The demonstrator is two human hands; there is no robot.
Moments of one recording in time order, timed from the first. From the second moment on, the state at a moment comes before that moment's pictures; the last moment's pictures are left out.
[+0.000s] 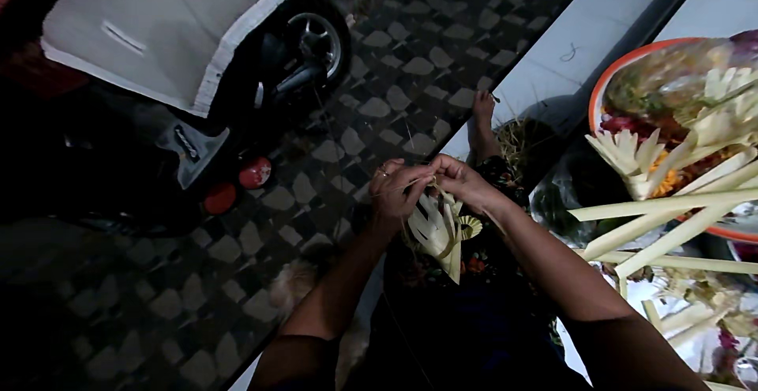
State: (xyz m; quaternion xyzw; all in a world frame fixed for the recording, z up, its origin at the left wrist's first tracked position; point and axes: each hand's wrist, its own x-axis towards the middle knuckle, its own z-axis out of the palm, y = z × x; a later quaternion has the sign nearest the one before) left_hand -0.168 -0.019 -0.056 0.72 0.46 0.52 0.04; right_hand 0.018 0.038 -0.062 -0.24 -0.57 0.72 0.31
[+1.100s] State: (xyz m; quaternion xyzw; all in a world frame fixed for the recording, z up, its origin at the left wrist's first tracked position) left_hand -0.165 -0.023 -0.064 0.66 0.46 0.55 0.24; right_hand 0.091 0.065 -0.008 -0.43 -0.65 0.44 0.44
